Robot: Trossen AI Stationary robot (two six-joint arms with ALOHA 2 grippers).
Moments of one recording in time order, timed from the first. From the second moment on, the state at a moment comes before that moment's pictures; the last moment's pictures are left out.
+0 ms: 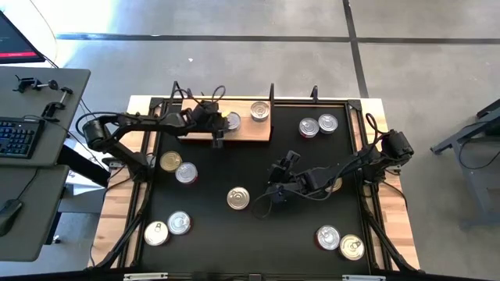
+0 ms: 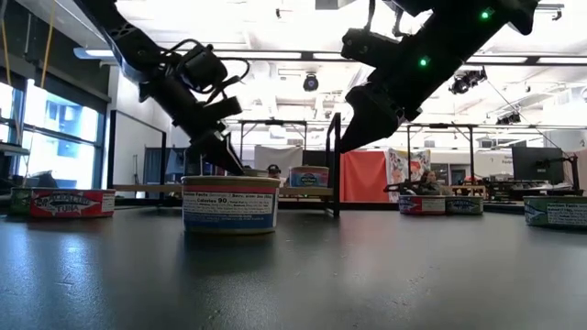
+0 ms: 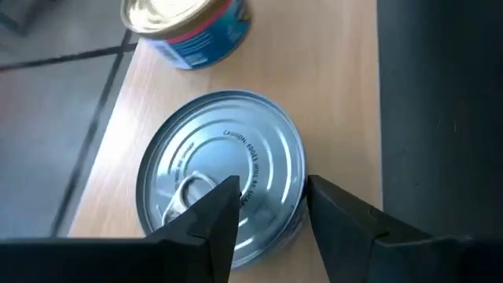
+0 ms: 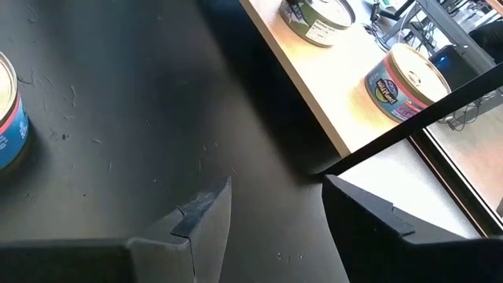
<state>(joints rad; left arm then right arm) 0.54 1.52 0.72 0.06 0.03 0.54 0.31 1.73 1.01 -0.29 0.86 0.38</state>
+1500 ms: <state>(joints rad) -0.18 1.18 0.59 0.00 -0.40 0.12 0.15 1.75 0.88 0.44 0.42 0.04</state>
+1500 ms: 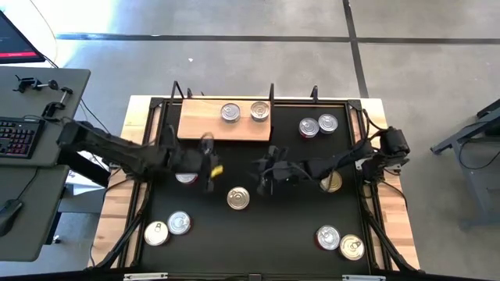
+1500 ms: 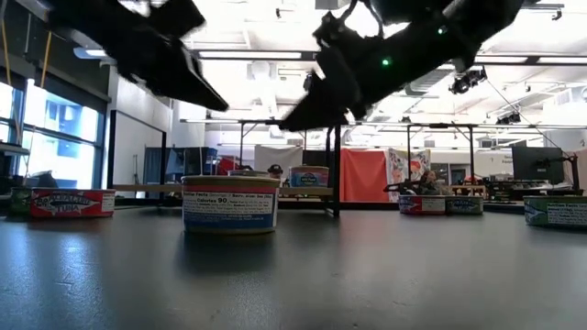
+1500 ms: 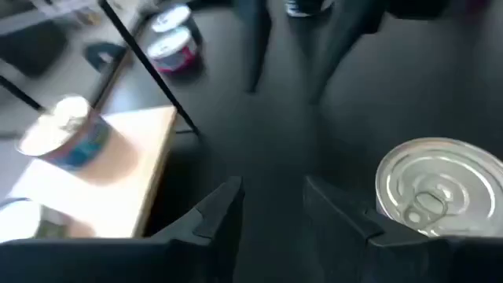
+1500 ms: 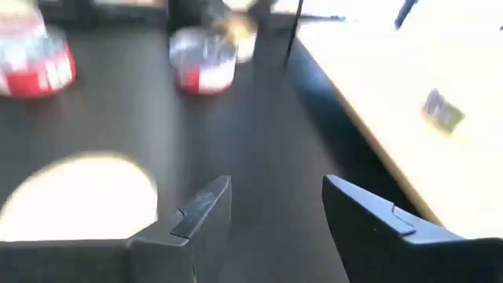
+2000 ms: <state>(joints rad) -0.59 1.28 0.57 -0.03 -0.65 -0.33 0.04 1.76 0.85 0.59 0.23 -0.11</state>
